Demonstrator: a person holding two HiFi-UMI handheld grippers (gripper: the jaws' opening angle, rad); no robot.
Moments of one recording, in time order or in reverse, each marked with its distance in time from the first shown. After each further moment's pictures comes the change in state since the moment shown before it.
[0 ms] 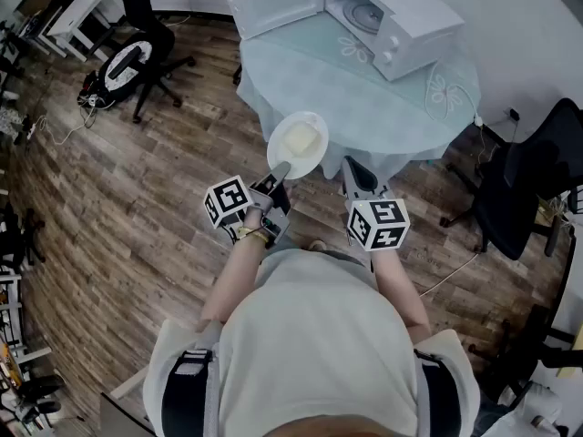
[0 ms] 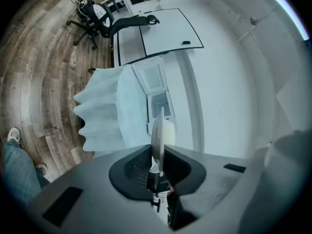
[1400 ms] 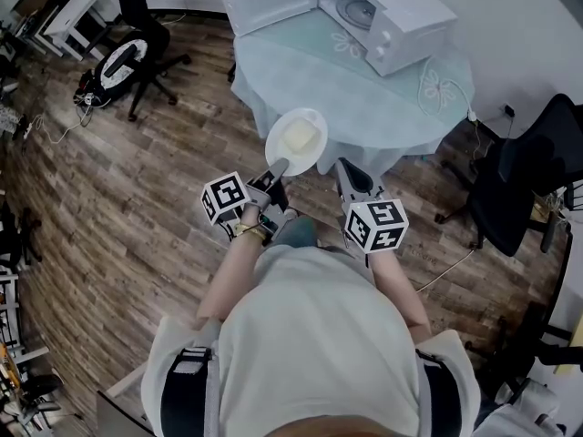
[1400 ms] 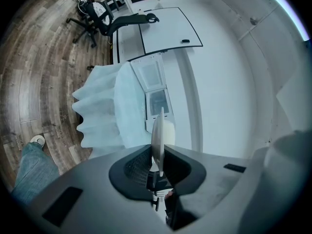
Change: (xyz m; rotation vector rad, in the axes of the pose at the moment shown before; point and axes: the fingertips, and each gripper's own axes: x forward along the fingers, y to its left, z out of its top) left arm 0.005 -0.011 -0.017 -0.004 0.010 -0.012; right arm -0.020 0.003 -0.003 0.024 0.005 0.053
